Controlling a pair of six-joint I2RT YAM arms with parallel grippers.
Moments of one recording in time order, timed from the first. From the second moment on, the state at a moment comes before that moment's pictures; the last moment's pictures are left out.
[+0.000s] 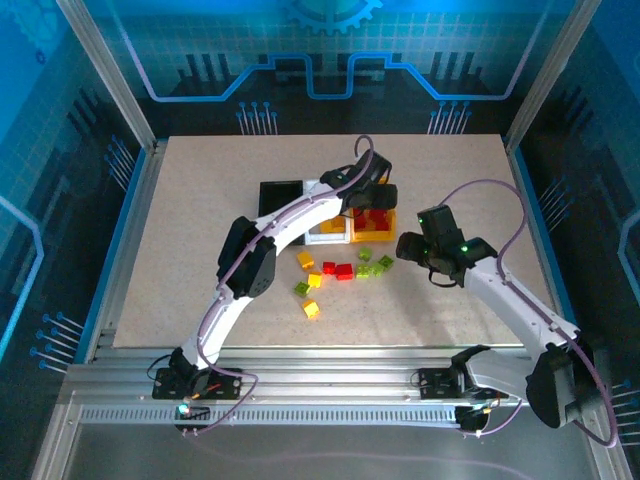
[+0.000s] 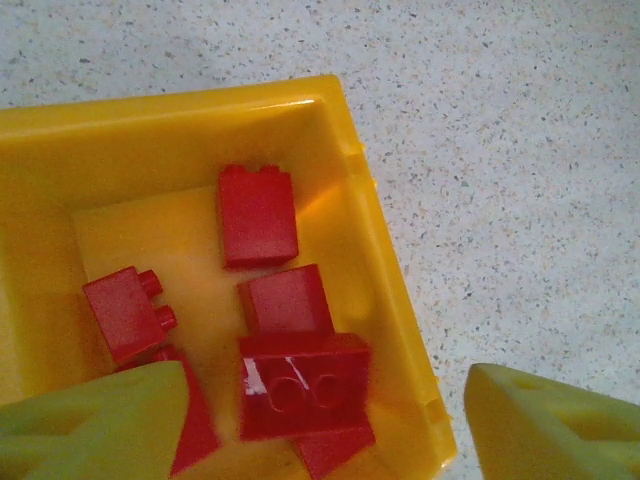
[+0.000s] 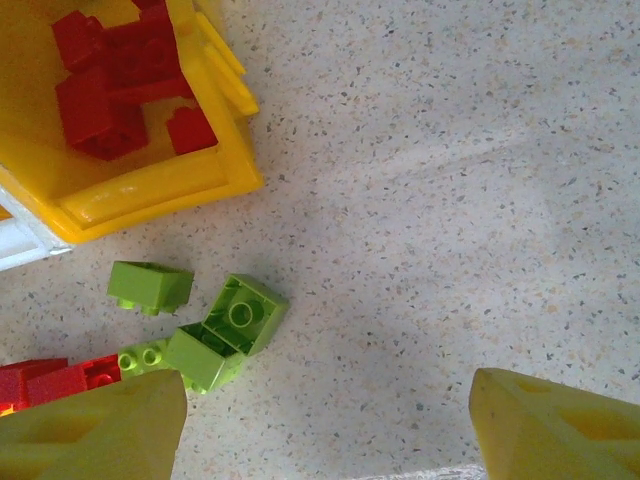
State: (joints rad) left arm -0.71 2.37 2.19 -0.66 -0.08 -0.61; right arm 0.36 1.15 0.83 -0.67 0.14 0.61
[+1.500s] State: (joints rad) left arm -0.63 0.77 0.63 -0.74 -0.35 -0.93; right arm 1.02 1.88 1.21 -0.59 -0.01 0.44
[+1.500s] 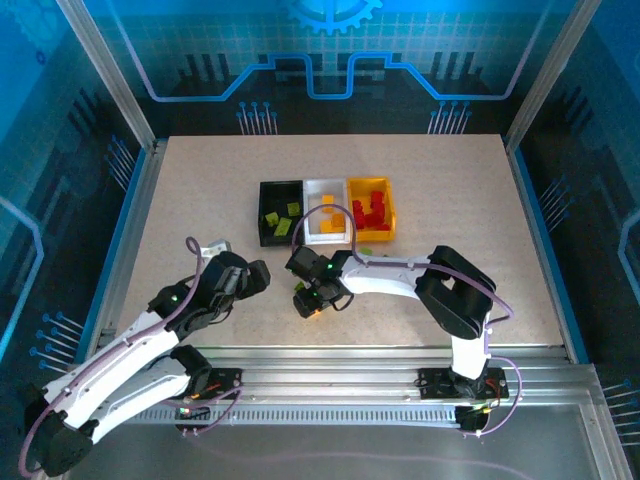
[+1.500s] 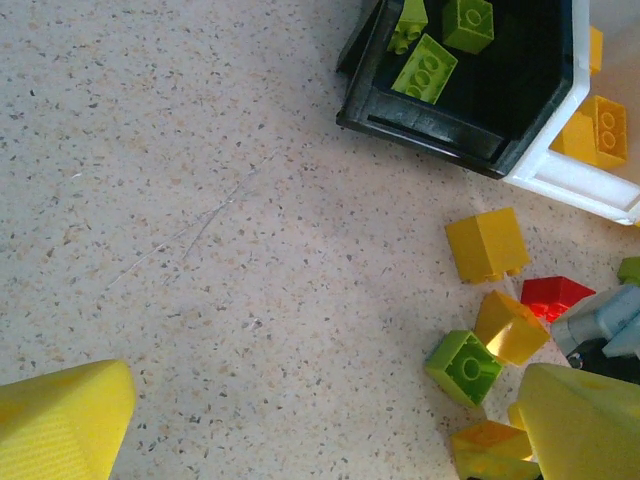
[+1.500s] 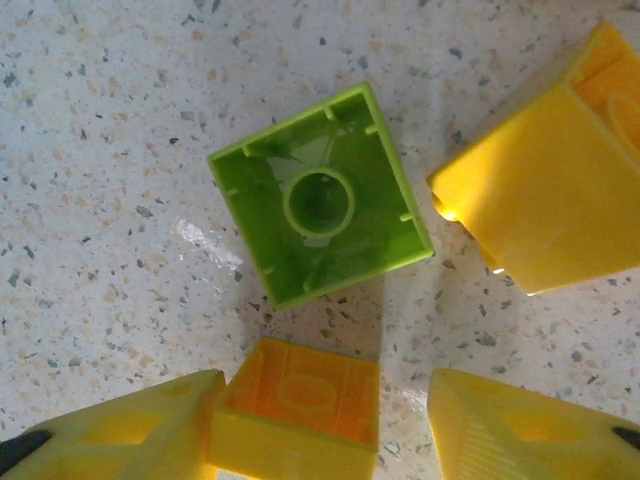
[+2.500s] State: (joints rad) left arm -0.63 0.90 0.59 -0.62 -0.23 -0.92; right arm 0.67 2.05 1.75 -0.74 0.16 0.43
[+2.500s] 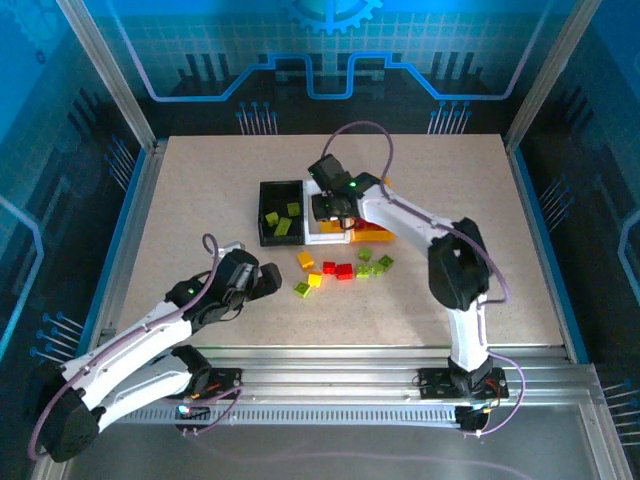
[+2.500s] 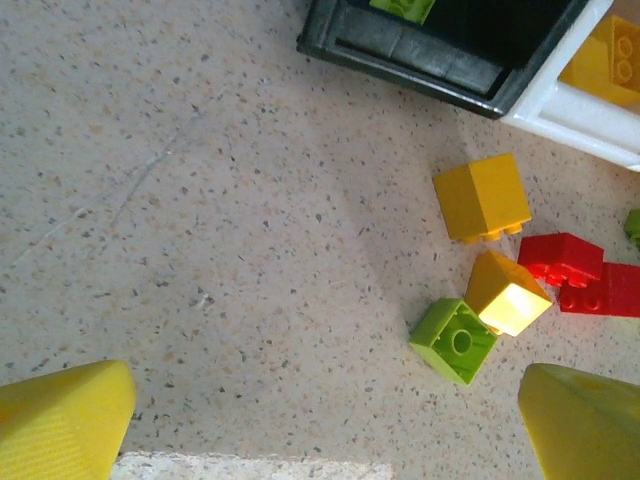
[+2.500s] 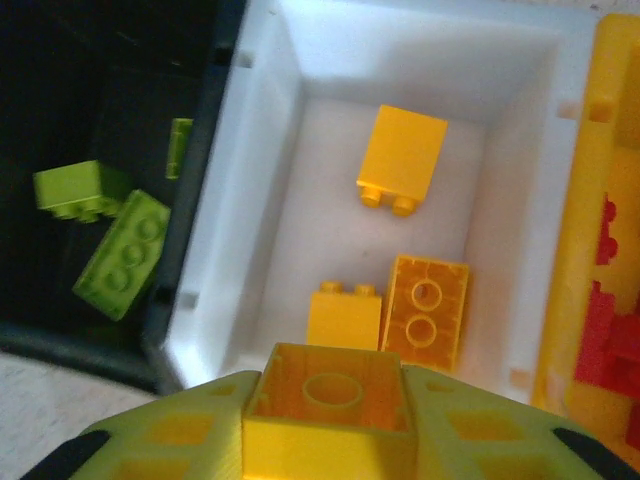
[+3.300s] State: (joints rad) left arm -0.73 1.42 0.70 -0.44 -0.06 -0.73; right arm 0.65 1.88 1.61 -0.74 0.15 0.49
